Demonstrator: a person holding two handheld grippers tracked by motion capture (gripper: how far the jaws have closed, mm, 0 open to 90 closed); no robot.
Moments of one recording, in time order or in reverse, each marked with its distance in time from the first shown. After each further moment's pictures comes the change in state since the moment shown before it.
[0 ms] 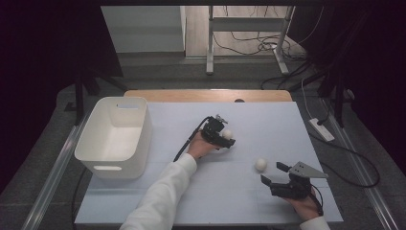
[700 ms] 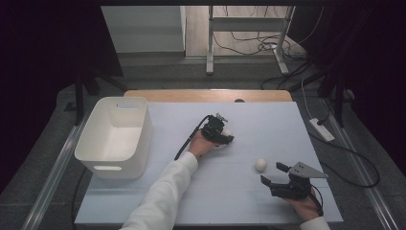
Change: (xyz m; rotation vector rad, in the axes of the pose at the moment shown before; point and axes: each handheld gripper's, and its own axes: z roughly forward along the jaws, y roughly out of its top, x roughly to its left) left arm 0.006 0.003 0.004 -0.005 -0.006 -0.013; right arm 0.001 0.000 0.000 0.007 0.002 -0.002
